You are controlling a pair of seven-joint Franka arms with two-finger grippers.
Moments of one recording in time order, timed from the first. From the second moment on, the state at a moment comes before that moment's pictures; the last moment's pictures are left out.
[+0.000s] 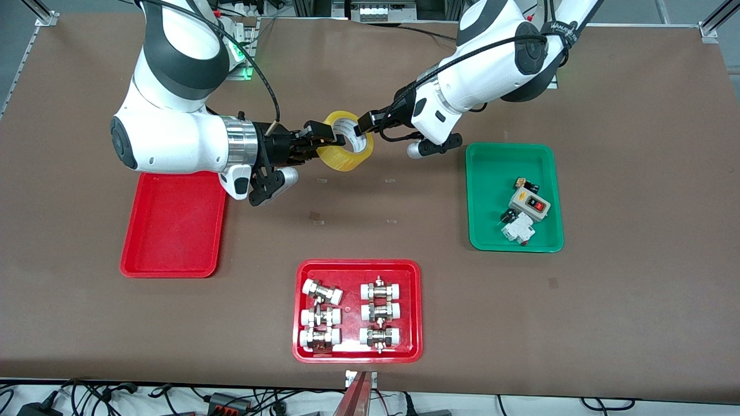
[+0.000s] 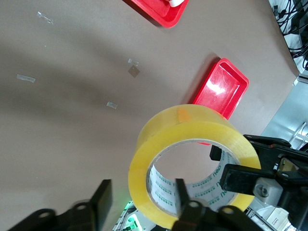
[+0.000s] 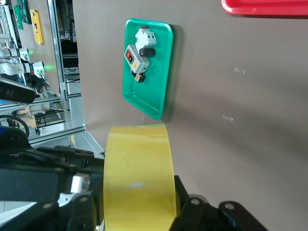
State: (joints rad) left arm -0.01 0.23 -0.71 -1.77 -0.60 2.26 -0.84; right arm 0.42 0.36 0.00 -1.50 0.90 1.75 -0.05
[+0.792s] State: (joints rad) left arm 0.20 0.11 -0.70 -1.79 -0.45 2.14 -0.85; right arm 0.34 0.42 -0.02 -1.50 0.85 1.75 -0.10
